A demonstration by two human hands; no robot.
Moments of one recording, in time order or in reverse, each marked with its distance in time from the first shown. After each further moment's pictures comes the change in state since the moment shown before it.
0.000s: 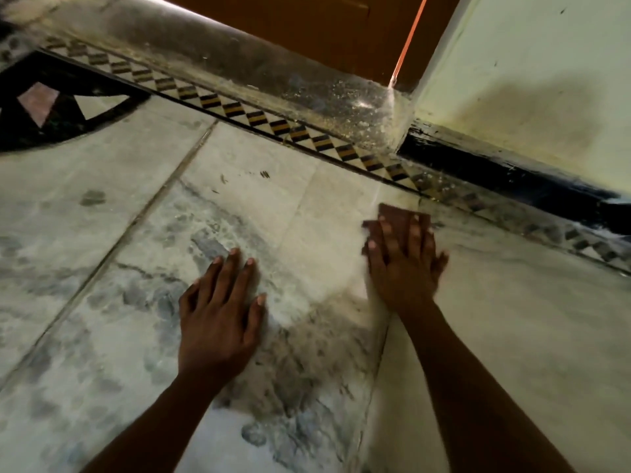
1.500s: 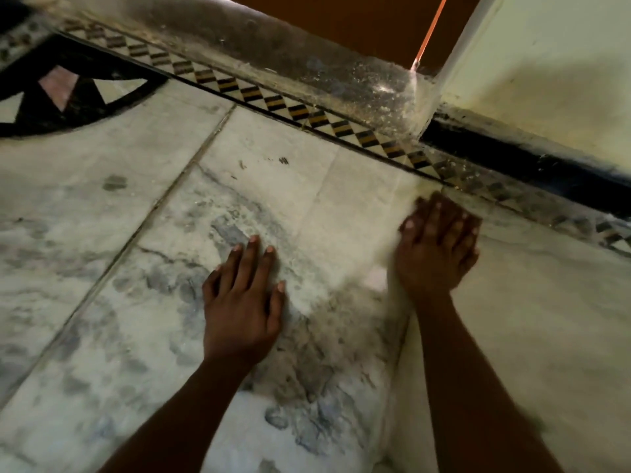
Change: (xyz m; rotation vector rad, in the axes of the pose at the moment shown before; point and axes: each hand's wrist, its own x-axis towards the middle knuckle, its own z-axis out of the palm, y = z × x) left_hand 0.000 -0.002 0.000 0.028 -0.017 0.006; right_hand 0.003 -0.018 0.015 0.118 0.192 0.271
